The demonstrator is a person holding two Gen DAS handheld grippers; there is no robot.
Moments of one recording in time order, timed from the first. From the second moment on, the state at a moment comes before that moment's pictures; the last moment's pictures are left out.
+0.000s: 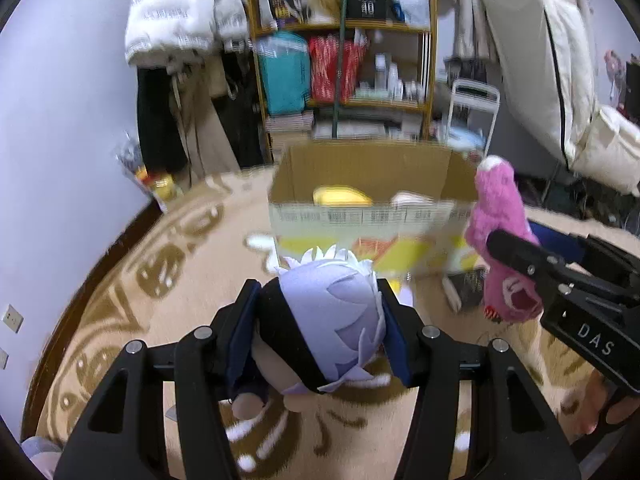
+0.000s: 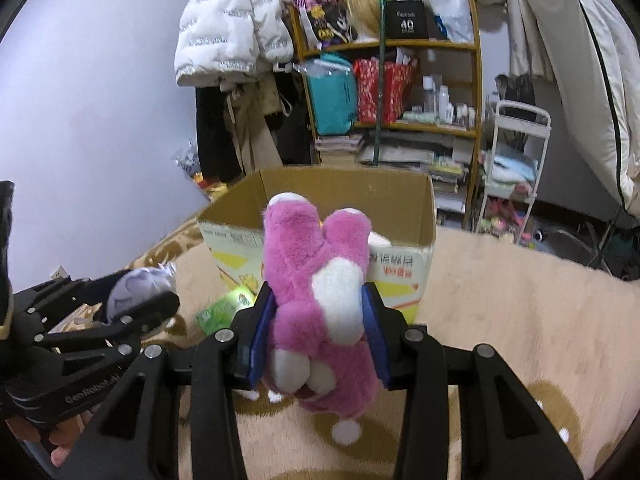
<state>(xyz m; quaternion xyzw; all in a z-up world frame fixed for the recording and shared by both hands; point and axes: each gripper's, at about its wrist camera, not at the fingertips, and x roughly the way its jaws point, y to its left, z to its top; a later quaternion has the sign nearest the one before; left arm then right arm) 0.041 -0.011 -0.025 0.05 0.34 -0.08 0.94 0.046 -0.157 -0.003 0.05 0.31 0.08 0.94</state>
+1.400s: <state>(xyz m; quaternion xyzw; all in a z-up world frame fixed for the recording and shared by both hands) 0.128 -0.018 0.045 0.03 0.17 -0.09 0.98 0.131 -0.181 0.056 0.05 0.20 0.08 0.98</state>
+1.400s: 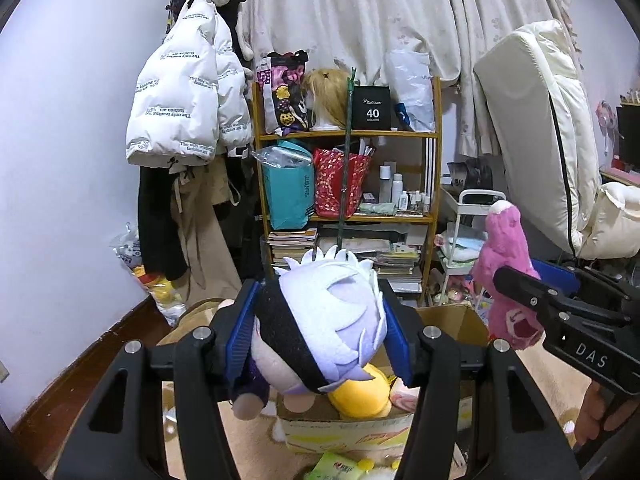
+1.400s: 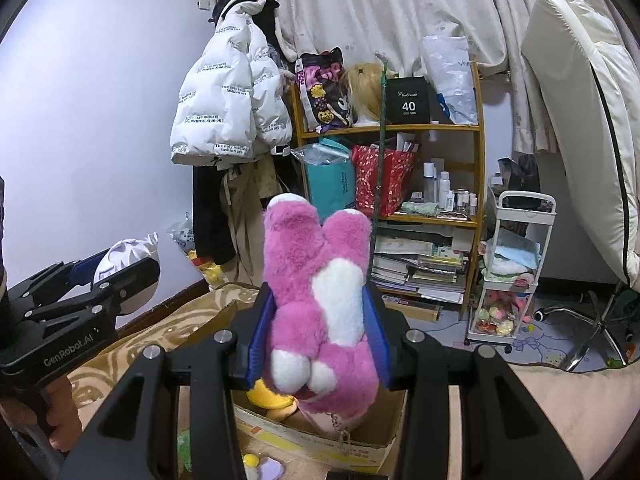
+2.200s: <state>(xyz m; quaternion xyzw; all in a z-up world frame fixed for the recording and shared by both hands) 0.176 -0.029 -0.009 0.02 0.26 -0.10 0.96 0.149 -0.185 0.001 0.06 0.25 0.08 0.96</state>
